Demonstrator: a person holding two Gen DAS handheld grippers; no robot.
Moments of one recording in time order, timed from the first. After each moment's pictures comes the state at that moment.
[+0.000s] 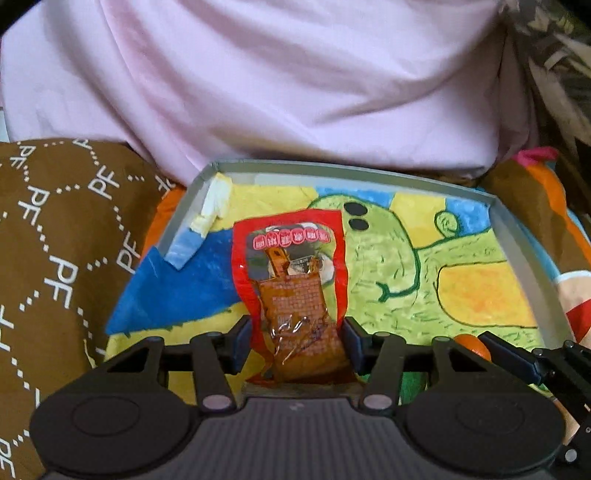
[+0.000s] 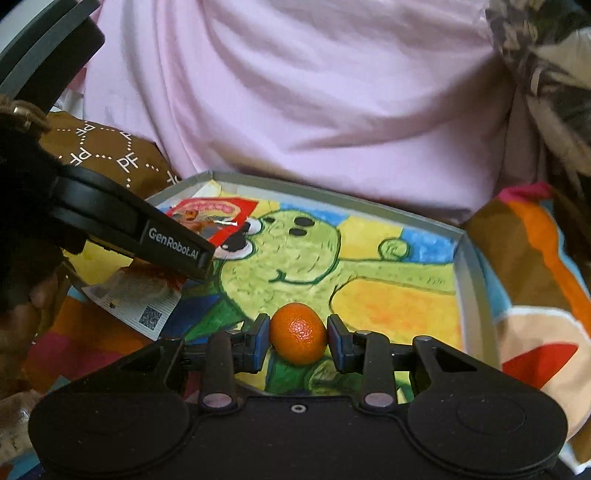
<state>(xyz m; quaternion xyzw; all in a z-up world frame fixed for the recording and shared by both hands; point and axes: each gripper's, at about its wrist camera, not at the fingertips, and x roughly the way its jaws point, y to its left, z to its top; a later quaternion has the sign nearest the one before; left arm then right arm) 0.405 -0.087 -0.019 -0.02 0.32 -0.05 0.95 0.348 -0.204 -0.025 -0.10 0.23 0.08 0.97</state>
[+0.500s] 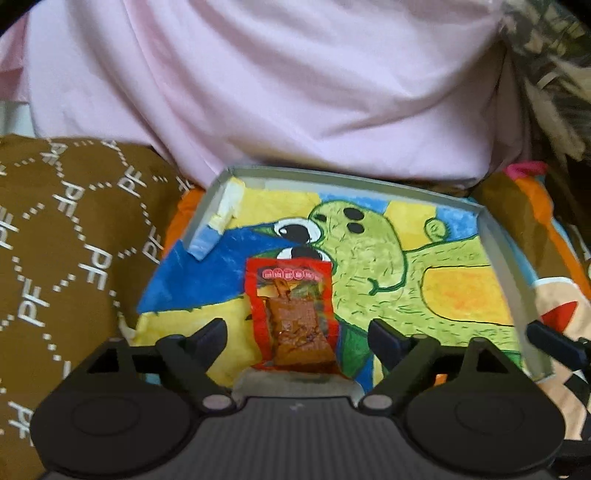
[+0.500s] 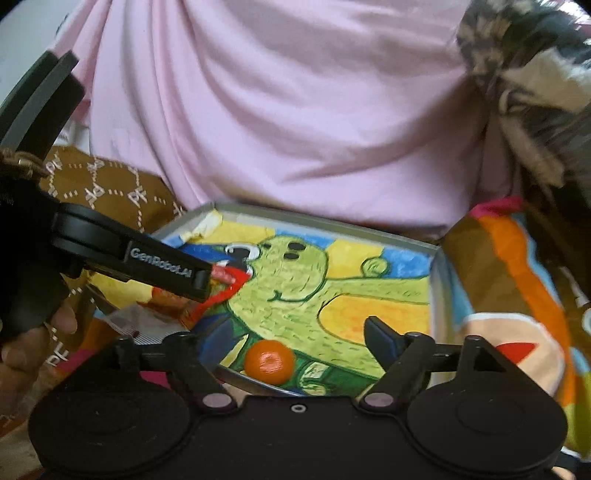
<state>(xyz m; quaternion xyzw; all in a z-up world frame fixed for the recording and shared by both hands) 0.368 -0.077 0.010 -0.04 0.31 -0.04 0.95 0.300 -0.221 0.015 -0.08 0.19 0.07 0.97</state>
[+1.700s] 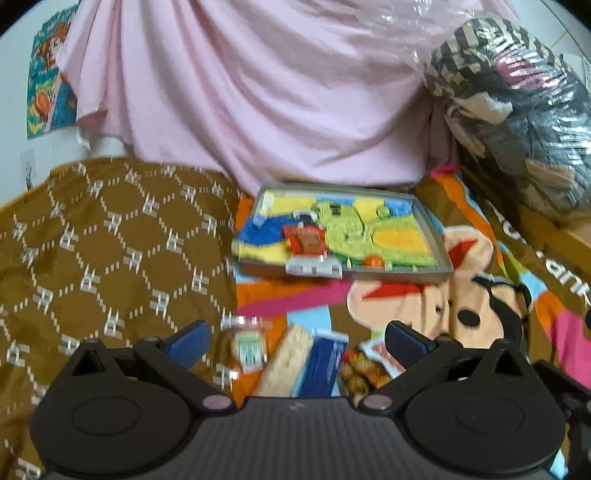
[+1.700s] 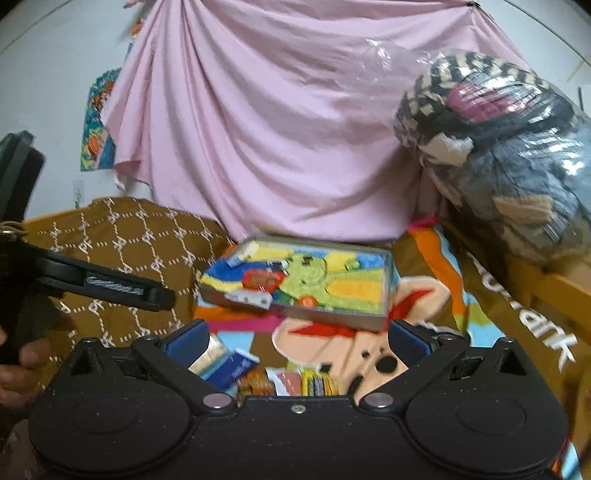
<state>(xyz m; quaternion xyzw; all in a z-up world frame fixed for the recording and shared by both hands) 0.102 -0.032 0.060 -0.02 0.27 -0.05 0.96 0.015 -0.216 0.083 -0.05 0.17 0.05 0.98</state>
